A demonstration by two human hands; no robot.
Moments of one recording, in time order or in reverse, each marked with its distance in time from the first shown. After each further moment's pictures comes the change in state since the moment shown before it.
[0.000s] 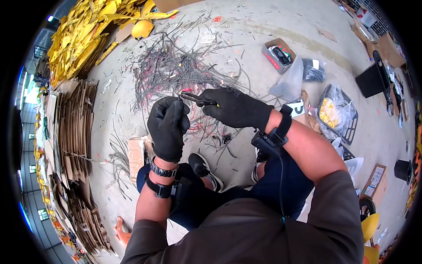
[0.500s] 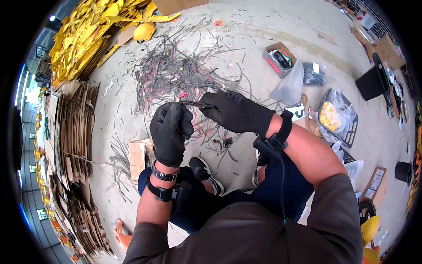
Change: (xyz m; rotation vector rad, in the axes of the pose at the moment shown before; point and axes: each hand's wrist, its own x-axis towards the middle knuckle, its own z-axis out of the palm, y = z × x) left_hand -0.001 0.005 -0.001 -0.020 -0.051 -0.051; right_hand 0.000 -0.013 -0.006 -0.107 -0.002 -0.064
